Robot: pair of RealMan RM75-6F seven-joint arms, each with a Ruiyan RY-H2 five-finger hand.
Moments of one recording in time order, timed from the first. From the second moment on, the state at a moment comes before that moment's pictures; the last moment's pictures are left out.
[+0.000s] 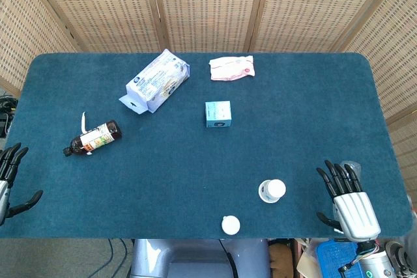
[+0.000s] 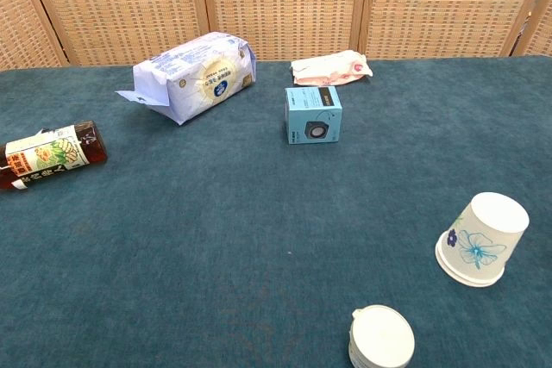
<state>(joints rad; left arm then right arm) -0.05 -1.12 -0.02 -1.53 1.60 1.59 -0.15 0.07 -1.22 -0.02 -1.66 -1.71 1.53 -0.25</state>
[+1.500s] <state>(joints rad) -0.05 -1.12 -0.01 -1.54 1.60 1.58 -0.15 0.15 -1.19 0.00 -1.80 -1.77 1.43 -0.29</state>
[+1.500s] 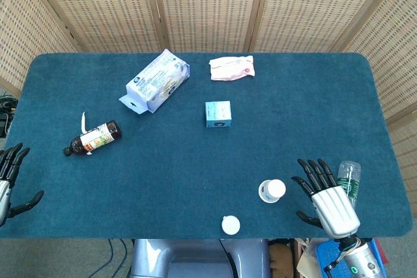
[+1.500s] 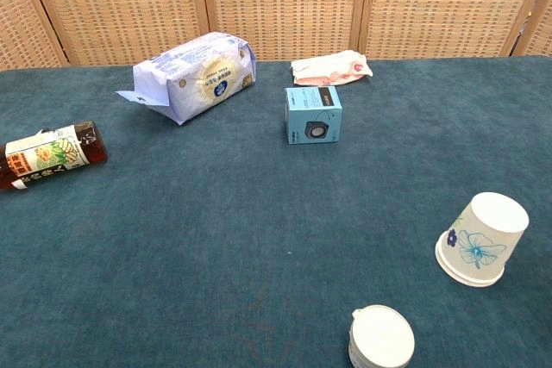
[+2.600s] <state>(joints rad) -0.06 -1.12 -0.01 -1.53 1.59 1.56 -0.15 0.48 -1.27 0.09 -2.05 -1.16 1.06 -0.90</state>
